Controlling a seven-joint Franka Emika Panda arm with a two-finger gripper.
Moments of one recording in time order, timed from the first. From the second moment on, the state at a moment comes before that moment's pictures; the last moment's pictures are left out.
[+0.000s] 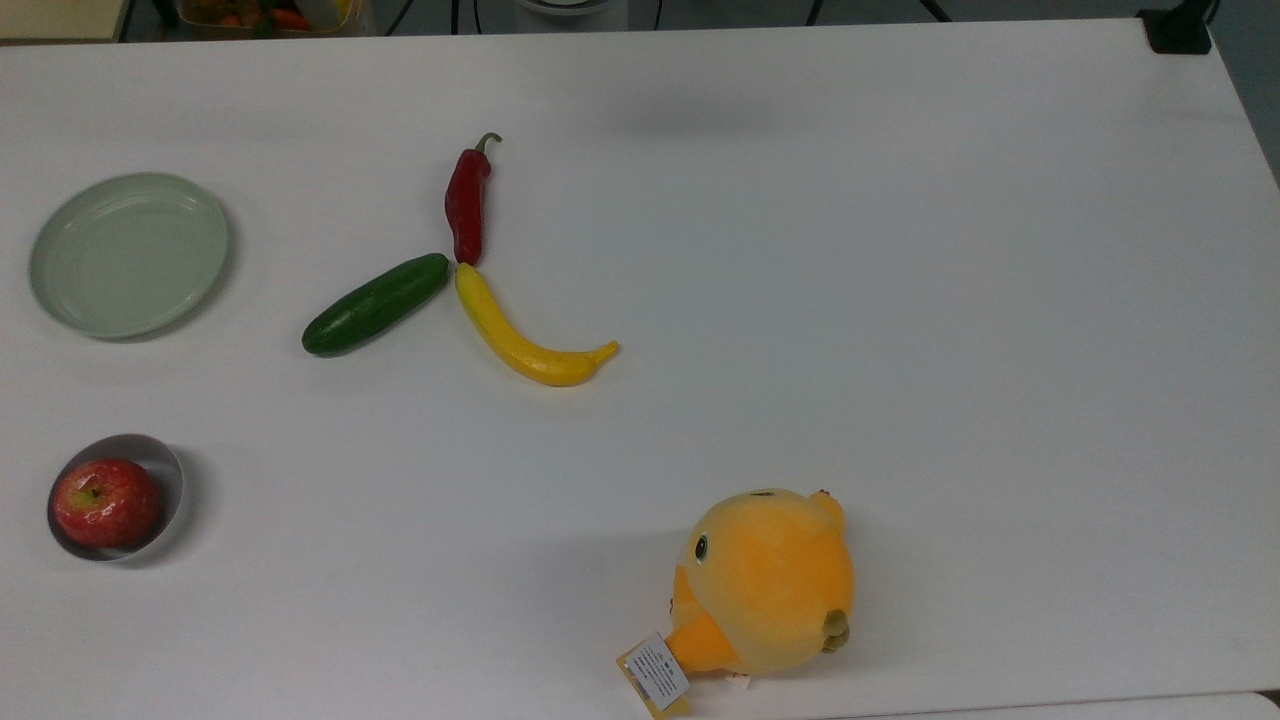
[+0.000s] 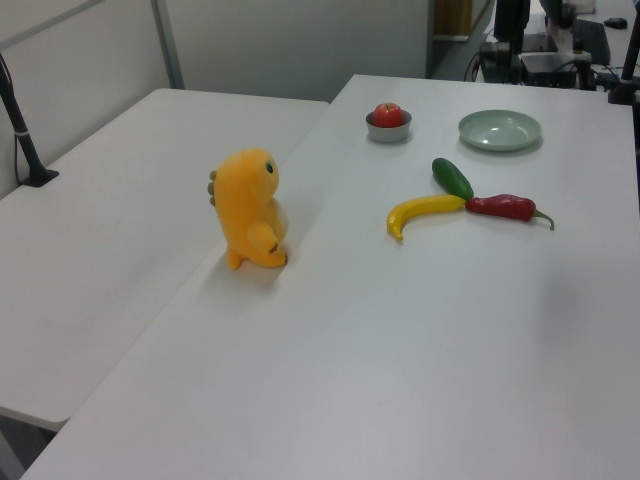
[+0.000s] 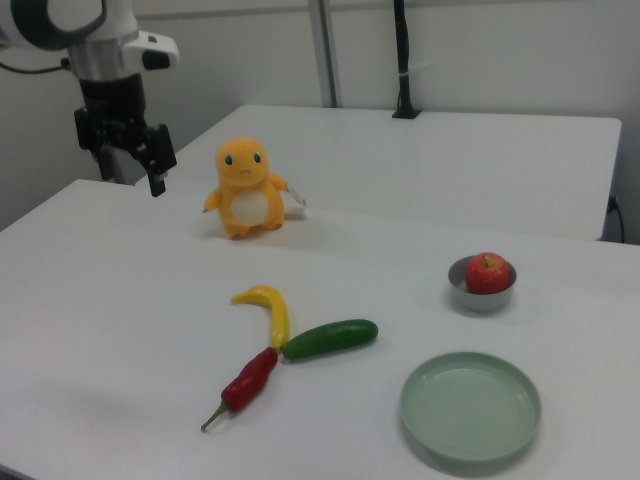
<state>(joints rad) 0.13 -0.07 -0.04 -1.59 0.12 1.50 0.05</state>
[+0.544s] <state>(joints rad) 0.14 -0.08 -0.07 -1.67 0.09 1.67 -0.11</state>
